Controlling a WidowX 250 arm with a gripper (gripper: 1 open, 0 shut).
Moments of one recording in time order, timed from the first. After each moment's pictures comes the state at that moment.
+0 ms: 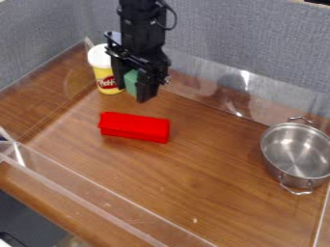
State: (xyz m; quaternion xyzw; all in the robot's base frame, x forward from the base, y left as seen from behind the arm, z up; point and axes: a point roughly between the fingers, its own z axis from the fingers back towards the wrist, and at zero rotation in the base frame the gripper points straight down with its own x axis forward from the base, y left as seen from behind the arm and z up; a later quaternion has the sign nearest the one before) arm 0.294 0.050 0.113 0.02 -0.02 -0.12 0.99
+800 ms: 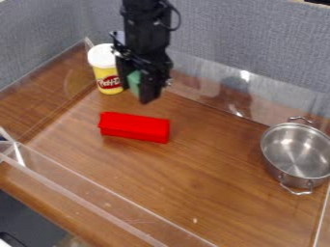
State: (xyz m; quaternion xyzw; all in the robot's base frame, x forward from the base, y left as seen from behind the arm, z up) arm 0.288 0.060 0.110 0.02 -0.02 -0.13 0.99
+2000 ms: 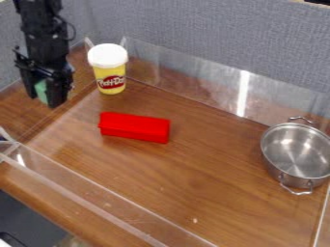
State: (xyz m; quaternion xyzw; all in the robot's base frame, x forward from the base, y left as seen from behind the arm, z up) arm 0.257 0.183 0.068 0.04 0.03 0.01 1.00
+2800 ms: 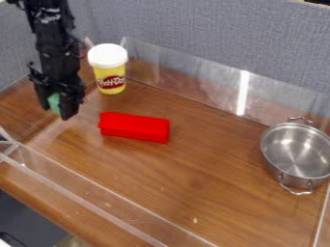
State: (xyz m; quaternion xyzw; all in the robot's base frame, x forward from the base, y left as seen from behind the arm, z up) arm 0.270 0.180 0.042 0.05 0.01 0.00 1.00
